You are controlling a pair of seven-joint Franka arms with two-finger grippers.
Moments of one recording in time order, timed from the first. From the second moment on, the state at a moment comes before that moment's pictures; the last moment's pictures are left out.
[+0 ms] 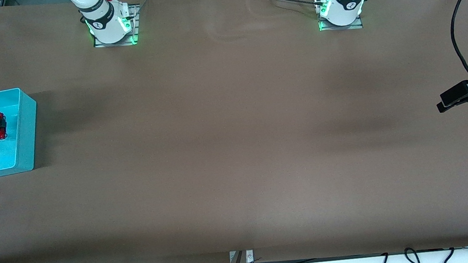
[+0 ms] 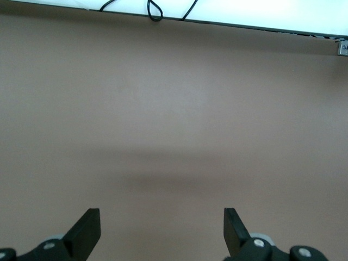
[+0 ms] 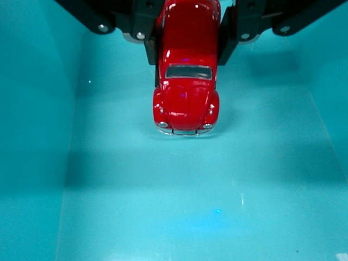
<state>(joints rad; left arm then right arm) 0.05 0.36 -0.04 -1.09 -0.04 1.49 -0.08 -0.26 0.53 -0.38 -1.94 -0.17 2.32 -0.47</state>
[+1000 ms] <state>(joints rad) 0.05 0.36 -0.04 -1.09 -0.04 1.49 -0.08 -0.26 0.53 -0.38 -1.94 -0.17 2.32 -0.47</state>
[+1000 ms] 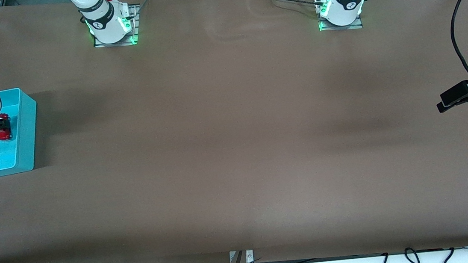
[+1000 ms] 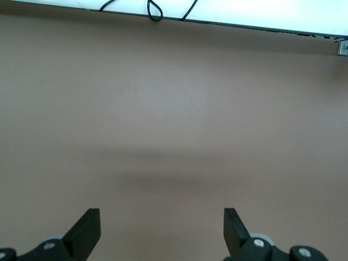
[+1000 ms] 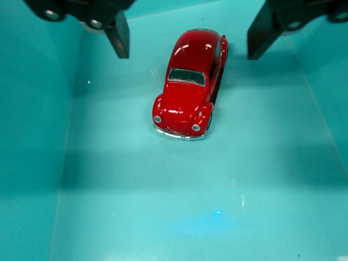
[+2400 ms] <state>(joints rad) 0.05 0.36 -0.04 -1.09 -0.04 1.49 -0.08 -0.21 0.20 -0.33 -1.93 -0.17 1.93 -0.47</state>
